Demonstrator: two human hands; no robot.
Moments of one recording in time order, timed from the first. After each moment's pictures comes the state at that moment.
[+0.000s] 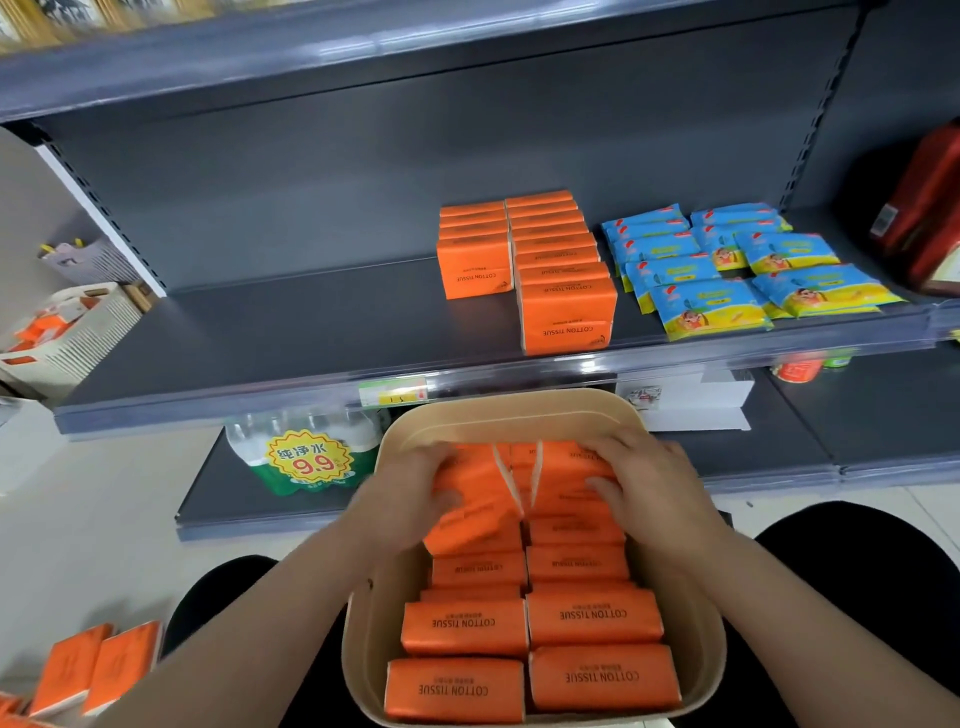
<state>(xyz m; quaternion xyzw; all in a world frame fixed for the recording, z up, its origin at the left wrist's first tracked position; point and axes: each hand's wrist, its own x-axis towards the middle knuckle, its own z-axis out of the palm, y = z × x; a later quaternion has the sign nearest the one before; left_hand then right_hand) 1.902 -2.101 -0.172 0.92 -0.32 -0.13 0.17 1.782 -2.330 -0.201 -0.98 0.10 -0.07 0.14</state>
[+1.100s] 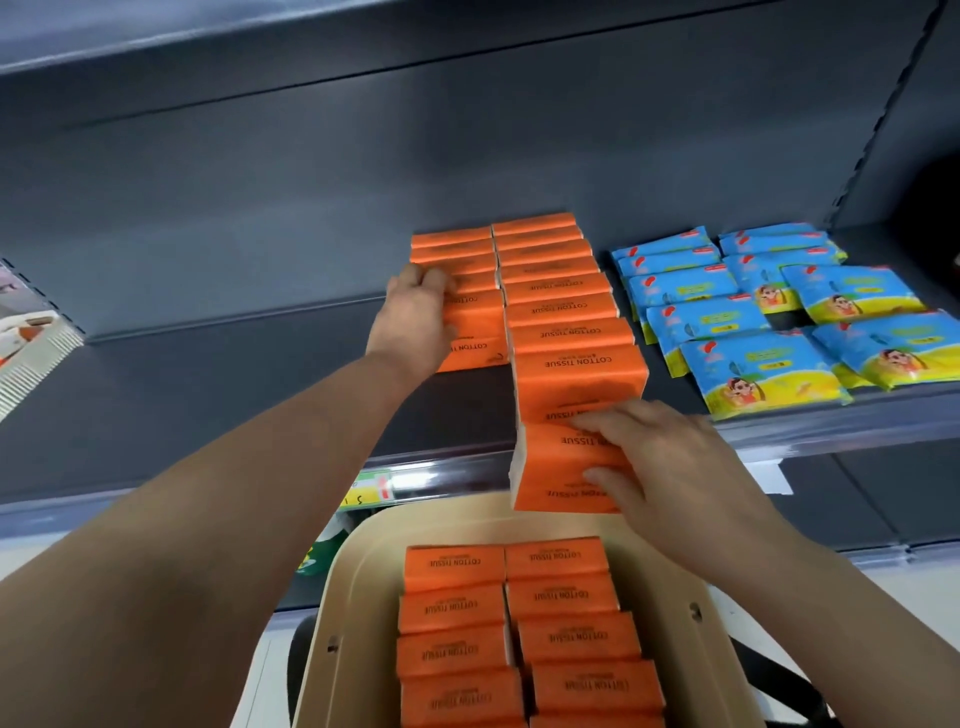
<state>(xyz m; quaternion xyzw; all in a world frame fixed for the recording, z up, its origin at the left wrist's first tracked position) 2.124 -2.253 -0.130 0.93 -0.30 0.09 0.19 1.882 -2.382 -0.152 -0.97 0.06 -0.16 0.15</state>
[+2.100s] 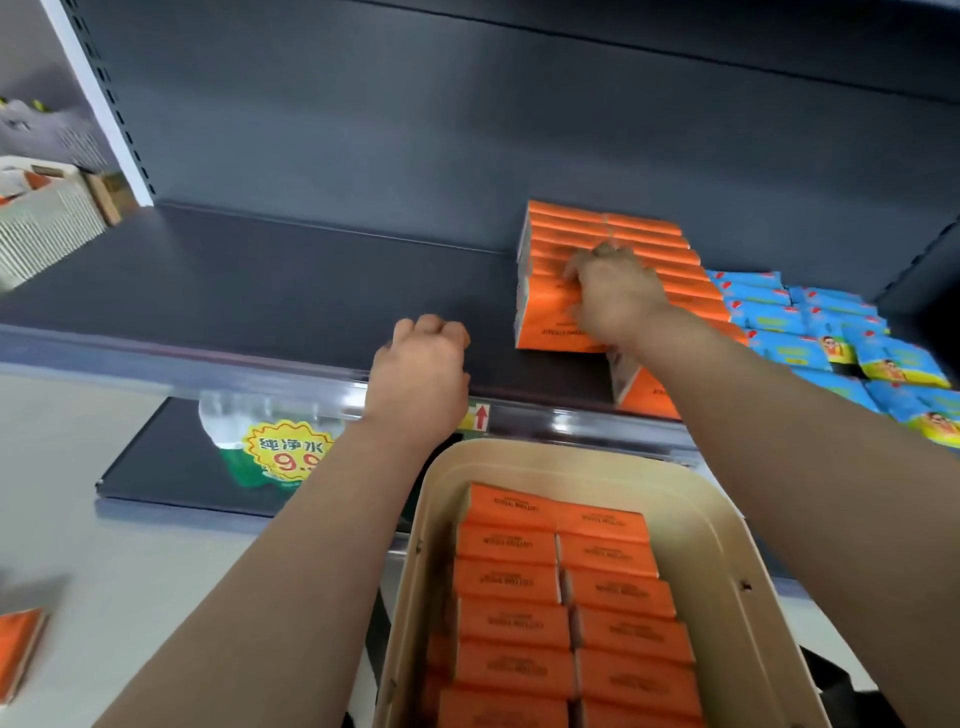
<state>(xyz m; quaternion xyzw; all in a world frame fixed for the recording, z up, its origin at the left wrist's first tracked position) 2.049 -2.101 -0.158 0.96 -0.22 0.08 0.16 2.061 -2.305 -0.106 -0.99 0.13 -0.06 -0.01</state>
